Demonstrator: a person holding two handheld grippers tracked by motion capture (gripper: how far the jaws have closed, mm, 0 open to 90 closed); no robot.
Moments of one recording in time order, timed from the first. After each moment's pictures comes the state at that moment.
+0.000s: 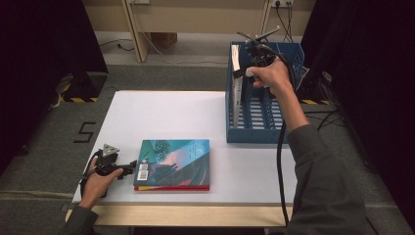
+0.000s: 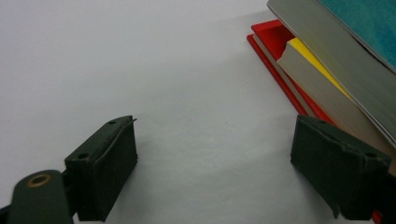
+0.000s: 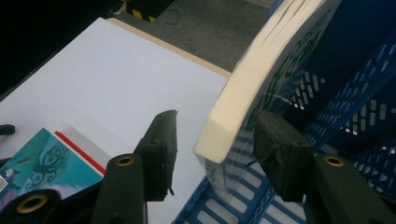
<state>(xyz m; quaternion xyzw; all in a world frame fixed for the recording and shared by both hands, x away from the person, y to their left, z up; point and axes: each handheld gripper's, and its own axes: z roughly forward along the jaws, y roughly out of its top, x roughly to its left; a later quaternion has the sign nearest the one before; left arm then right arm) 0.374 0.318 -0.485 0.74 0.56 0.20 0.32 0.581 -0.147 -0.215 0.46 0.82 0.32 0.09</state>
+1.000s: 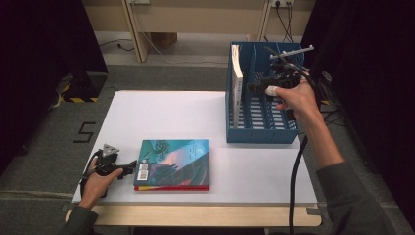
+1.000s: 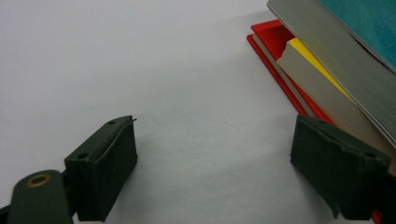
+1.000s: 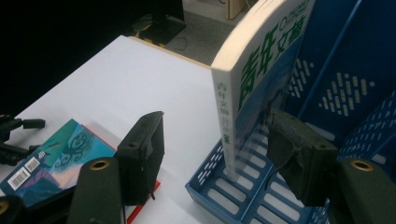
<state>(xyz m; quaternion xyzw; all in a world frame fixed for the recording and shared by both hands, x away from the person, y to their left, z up) 0.374 0.318 -0.485 0.74 0.56 0.21 0.32 0.505 -0.194 -0.212 0.44 0.80 0.39 0.12</state>
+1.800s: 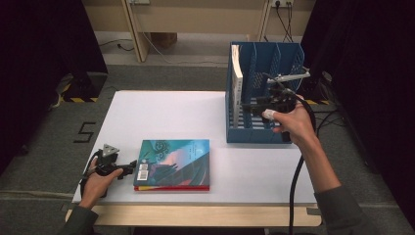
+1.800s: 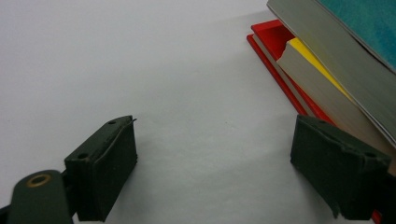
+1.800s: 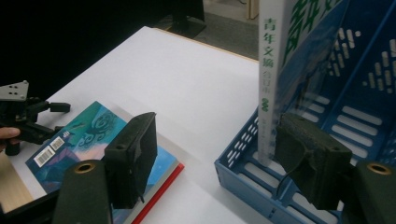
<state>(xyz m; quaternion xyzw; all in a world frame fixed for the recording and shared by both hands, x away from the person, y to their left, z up) 0.374 0.318 -0.485 0.74 0.56 0.20 0.32 0.470 -0.193 -0.253 0.43 0.80 0.42 0.09</state>
